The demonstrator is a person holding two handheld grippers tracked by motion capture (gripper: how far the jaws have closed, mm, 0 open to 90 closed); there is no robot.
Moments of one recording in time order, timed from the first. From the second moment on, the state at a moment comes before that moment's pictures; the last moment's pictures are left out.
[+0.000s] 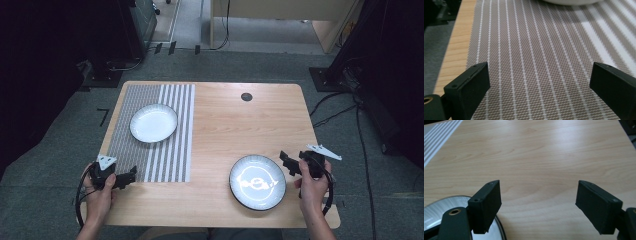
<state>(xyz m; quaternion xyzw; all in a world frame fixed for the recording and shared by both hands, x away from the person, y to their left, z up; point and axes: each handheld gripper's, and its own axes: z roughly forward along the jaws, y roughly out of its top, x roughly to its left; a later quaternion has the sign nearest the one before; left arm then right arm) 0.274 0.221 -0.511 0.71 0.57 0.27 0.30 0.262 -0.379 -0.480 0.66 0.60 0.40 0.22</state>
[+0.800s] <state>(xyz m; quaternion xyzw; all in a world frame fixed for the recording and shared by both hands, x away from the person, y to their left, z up) 0.258 0.241 -0.518 0.72 0.57 0.27 0.30 0.208 -0.436 -0.519 0.71 0.58 0.35 0.22</state>
